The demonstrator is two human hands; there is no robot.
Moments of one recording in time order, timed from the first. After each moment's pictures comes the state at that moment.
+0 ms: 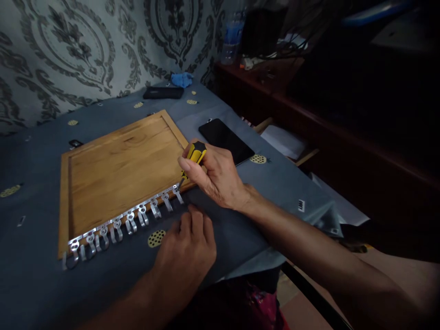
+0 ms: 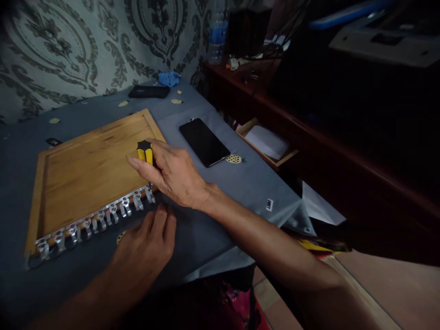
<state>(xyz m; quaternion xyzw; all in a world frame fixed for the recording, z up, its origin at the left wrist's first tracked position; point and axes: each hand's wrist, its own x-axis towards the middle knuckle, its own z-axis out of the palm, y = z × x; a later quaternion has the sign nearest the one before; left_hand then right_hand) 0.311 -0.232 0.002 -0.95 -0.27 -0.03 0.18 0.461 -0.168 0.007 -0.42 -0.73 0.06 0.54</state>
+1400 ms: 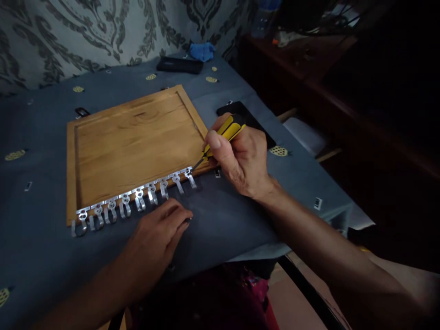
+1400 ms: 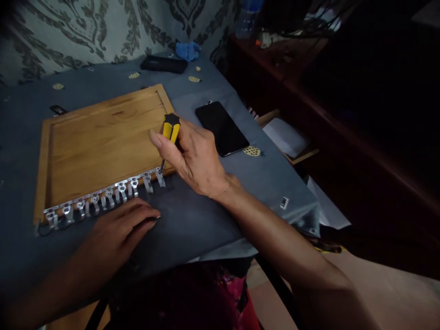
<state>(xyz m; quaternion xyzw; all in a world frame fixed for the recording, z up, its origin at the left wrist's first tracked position) 0.244 -0.213 0.007 -0.87 -0.36 -0.08 -0.32 0.458 -0.172 0.008 -0.46 -0.70 0.10 0.53</state>
